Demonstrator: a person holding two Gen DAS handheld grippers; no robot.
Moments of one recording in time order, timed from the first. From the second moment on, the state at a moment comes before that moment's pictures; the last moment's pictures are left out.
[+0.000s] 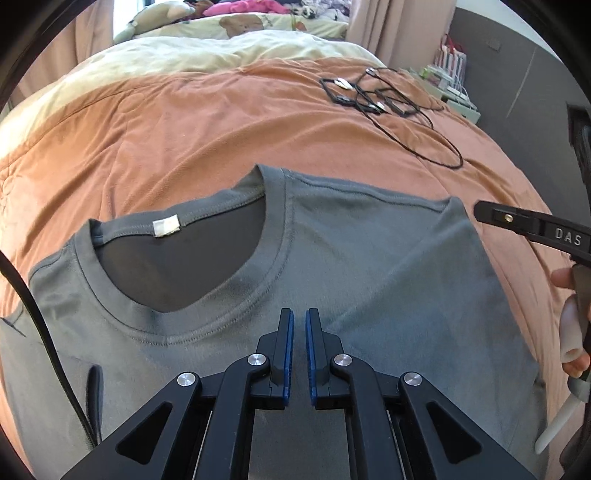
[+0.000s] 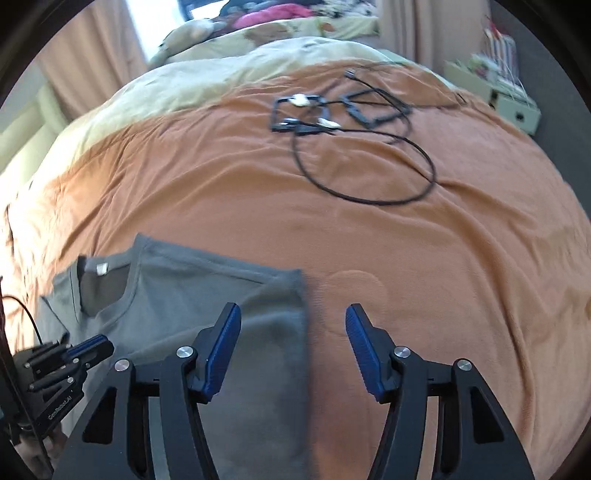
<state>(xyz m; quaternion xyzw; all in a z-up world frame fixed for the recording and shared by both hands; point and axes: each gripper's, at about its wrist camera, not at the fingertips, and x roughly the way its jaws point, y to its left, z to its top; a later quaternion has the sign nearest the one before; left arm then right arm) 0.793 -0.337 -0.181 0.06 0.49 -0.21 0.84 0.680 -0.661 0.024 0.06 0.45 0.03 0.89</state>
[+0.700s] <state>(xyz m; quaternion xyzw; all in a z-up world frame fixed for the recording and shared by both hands) 0.795 -0.337 -0.191 0.08 0.49 -0.20 0.84 0.724 -0.669 -0.002 0.04 0.46 -0.05 0.88</state>
